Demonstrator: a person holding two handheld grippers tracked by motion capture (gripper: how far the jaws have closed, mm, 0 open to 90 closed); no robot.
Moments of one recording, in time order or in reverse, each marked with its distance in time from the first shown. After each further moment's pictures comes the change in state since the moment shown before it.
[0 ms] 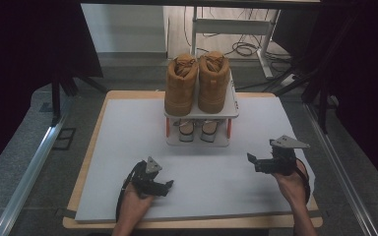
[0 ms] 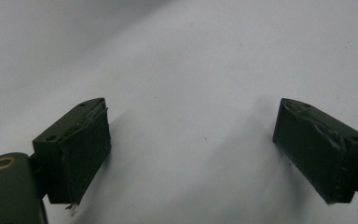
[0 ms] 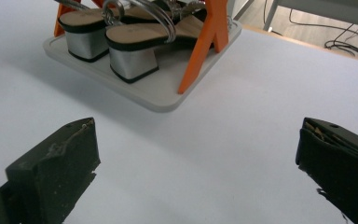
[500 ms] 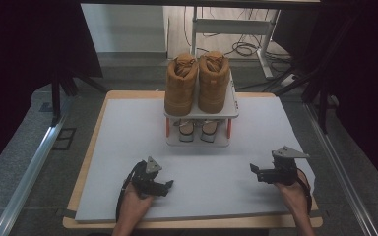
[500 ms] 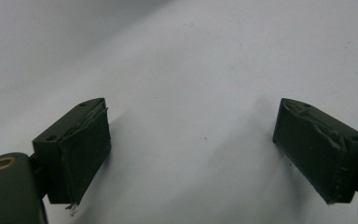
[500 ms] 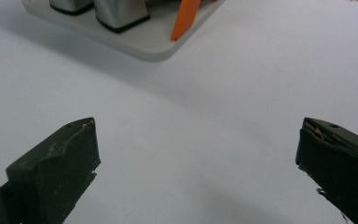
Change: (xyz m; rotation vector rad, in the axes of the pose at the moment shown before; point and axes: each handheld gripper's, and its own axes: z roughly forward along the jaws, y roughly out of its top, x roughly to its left) left arm 0.000 0.000 0.000 -0.001 0.000 0.000; right arm -0.006 -0.041 0.004 0.075 -0.001 0.041
